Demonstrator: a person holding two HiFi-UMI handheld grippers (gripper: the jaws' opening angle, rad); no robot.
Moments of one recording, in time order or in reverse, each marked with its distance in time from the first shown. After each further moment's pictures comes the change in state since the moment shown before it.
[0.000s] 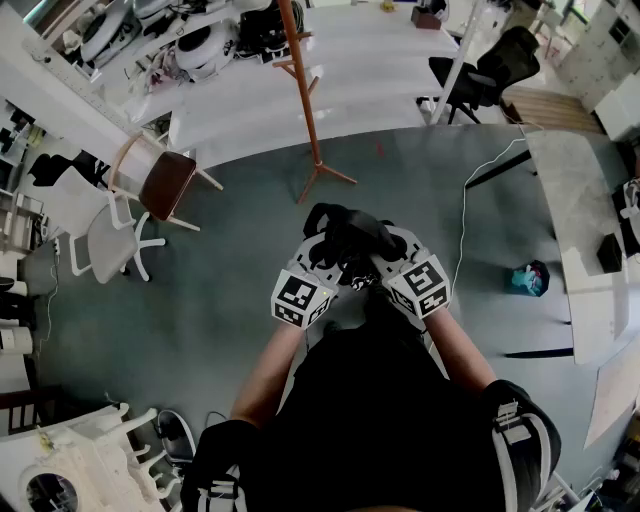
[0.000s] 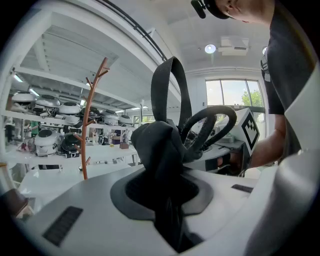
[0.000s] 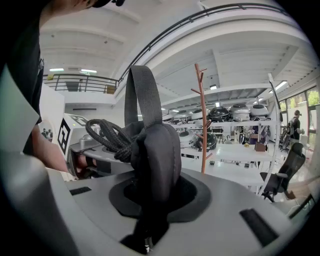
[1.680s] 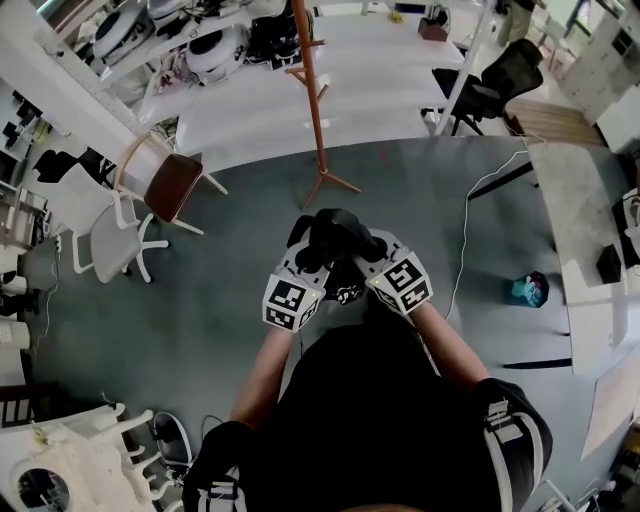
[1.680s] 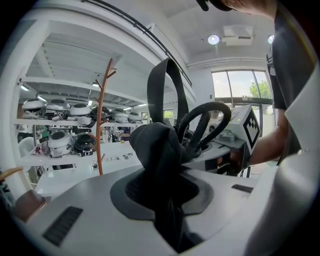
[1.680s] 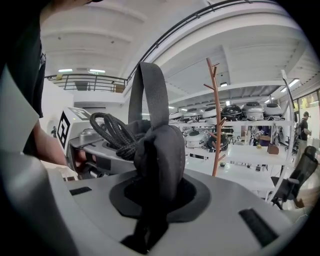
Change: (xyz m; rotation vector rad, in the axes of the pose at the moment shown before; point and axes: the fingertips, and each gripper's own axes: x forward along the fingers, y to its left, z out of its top) left arm -0.042 0.045 -0.010 0.019 0.066 0.122; right arm 0.053 0.039 0.013 -0.045 -0.011 0.119
